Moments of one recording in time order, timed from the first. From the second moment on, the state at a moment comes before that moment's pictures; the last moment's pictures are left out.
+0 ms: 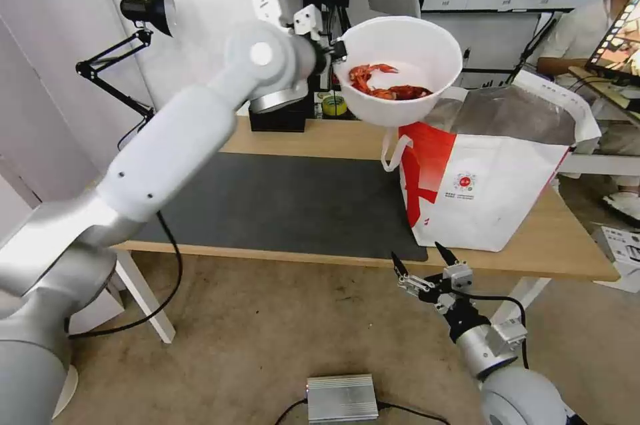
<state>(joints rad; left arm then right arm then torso) -0.19 -1.21 0.33 -1.50 -1.79 0.45 -0.80 -1.53 0.89 0.30 2.11 0.50 0.11 0.20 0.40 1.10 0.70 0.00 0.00</state>
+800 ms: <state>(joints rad) -0.23 -1.53 0.37 -1.24 -1.67 0.39 -0.83 -1.53 0.89 0.30 2.11 0.50 0.11 0.20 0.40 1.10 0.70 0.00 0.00</state>
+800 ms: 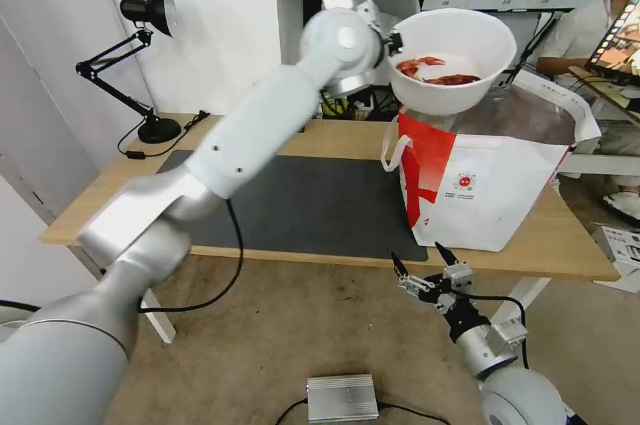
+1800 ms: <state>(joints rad) -0.16 -1.58 0.54 -1.28 -1.48 0.30 -0.89 -1.53 0.89 0.30 2.11 0.50 0.11 0.20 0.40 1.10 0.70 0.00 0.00</state>
